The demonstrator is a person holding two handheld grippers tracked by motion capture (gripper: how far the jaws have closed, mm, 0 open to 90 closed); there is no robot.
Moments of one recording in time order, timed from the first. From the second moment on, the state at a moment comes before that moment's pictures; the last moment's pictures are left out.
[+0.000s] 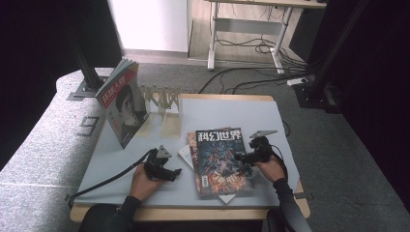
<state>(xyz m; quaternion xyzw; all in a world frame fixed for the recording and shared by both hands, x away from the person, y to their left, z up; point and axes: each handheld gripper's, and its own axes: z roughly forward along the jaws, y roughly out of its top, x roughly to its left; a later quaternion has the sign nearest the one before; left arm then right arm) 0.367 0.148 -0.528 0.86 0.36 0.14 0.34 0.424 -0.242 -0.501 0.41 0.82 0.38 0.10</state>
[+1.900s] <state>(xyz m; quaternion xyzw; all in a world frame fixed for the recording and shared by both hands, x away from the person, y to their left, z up) 0.366 0.149 -0.528 0.86 0.35 0.14 0.34 0.466 -0.215 -0.477 0.41 0.82 0.38 0.13</state>
